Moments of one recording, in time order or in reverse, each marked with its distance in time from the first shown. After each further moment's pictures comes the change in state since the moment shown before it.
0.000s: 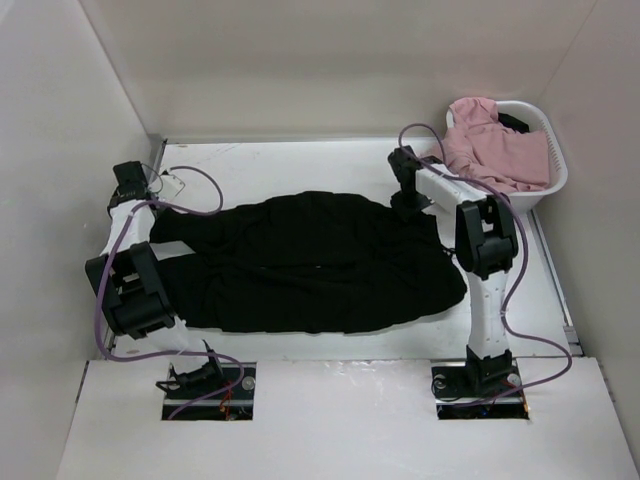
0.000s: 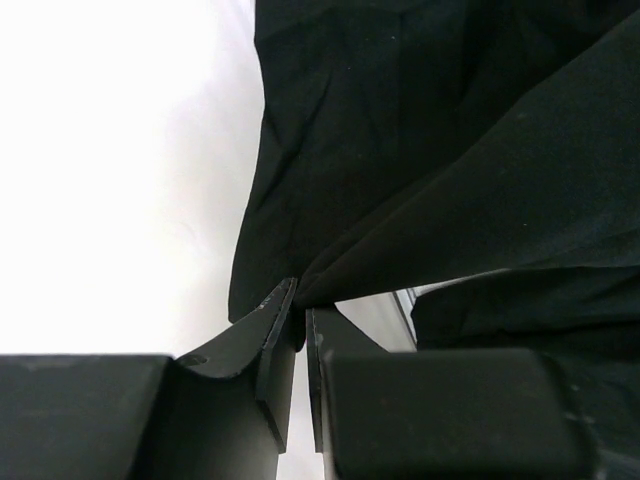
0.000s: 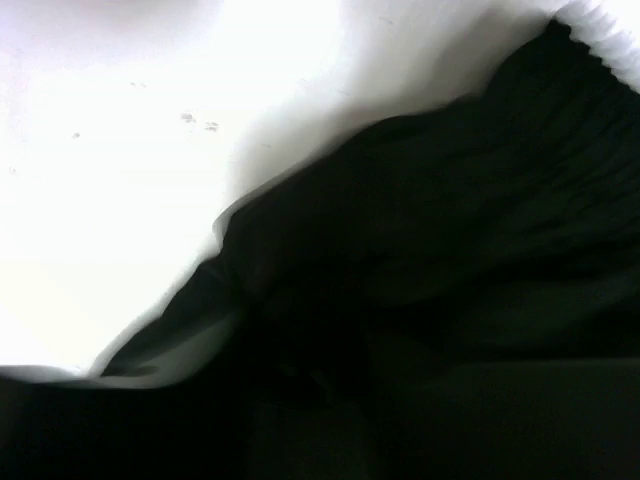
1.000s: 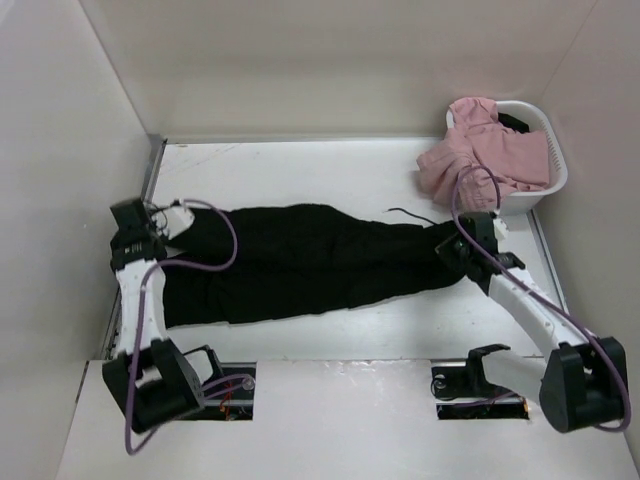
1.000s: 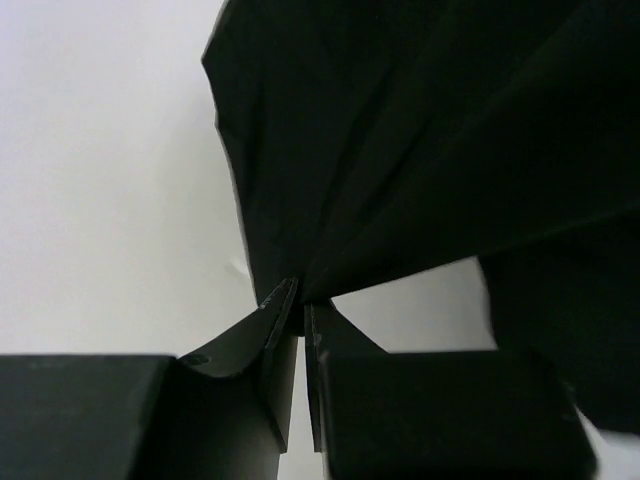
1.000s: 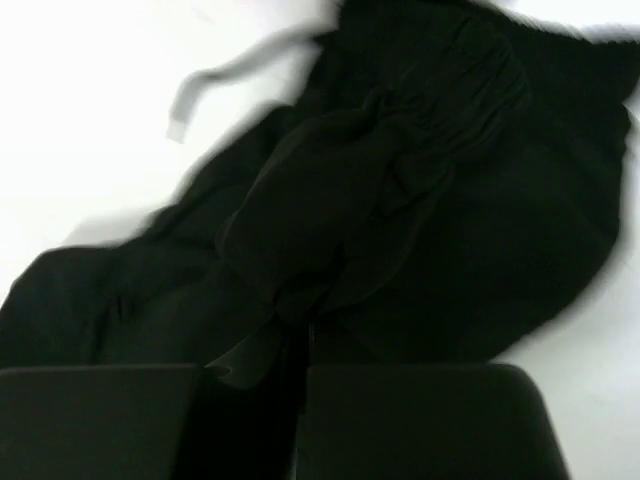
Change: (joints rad) left arm -0.016 -0.477 -0.296 0.080 0.024 0.253; right arm -0.104 -1.081 -1.095 0.615 -0.113 -0.419
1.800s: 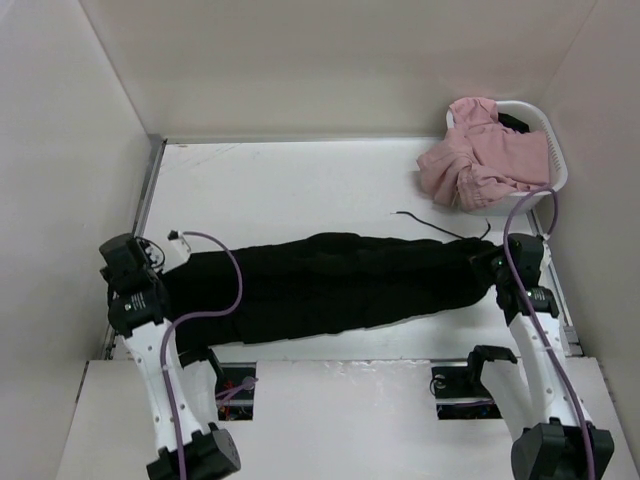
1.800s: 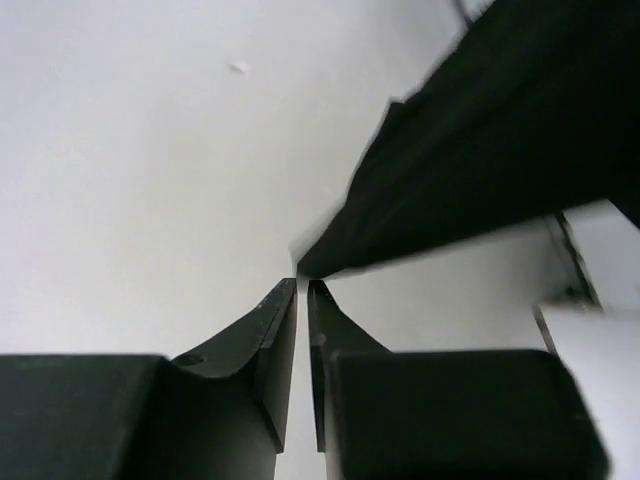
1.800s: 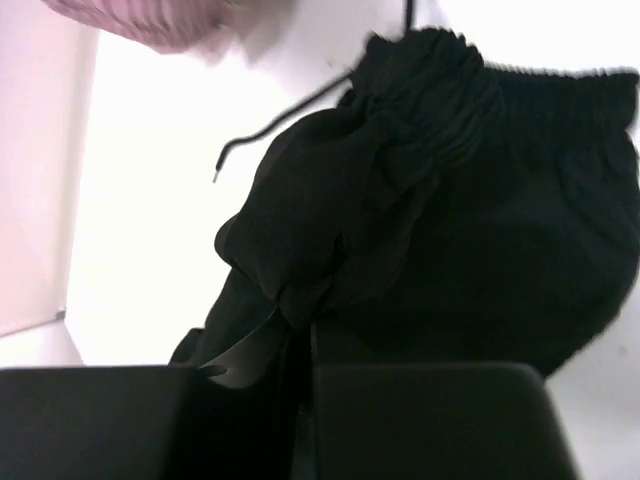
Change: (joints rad) left arm 0.100 -0.470 -0.122 -0.253 -0.042 0.171; right arm -0.315 -0.394 -0.136 -0.134 -0.175 0.011
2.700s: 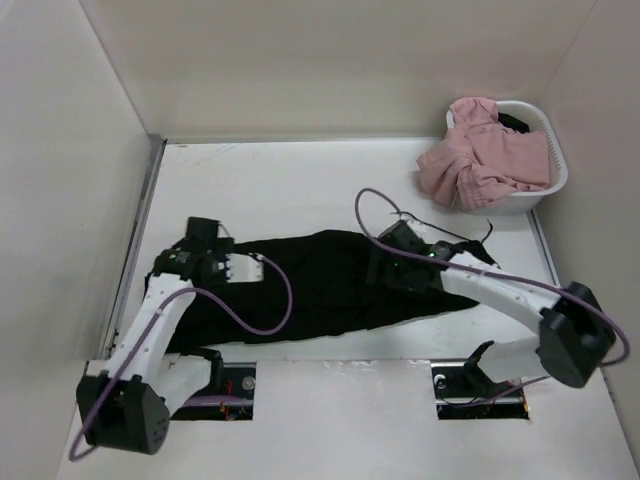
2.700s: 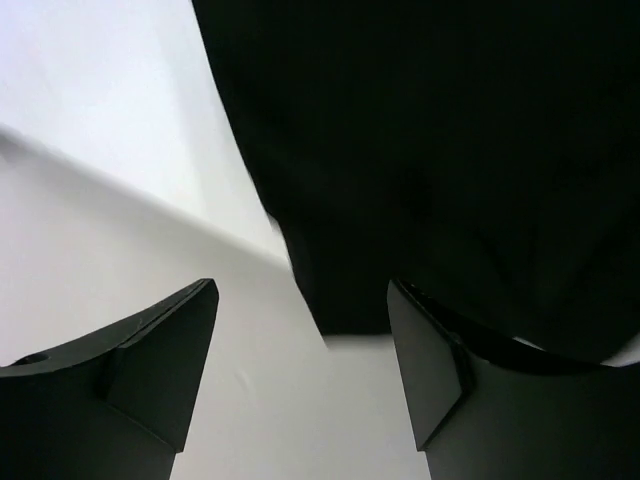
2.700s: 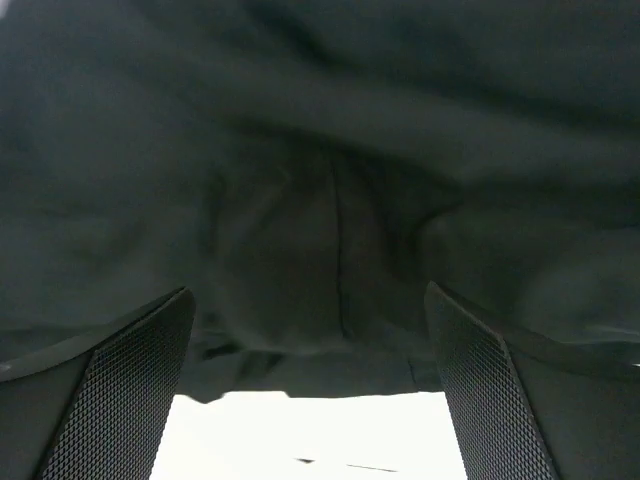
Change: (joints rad) left arm -0.507 0.251 -0.015 -0.272 0.079 0.005; right arm 0.819 0.539 0.318 -0.150 0.216 -0.174
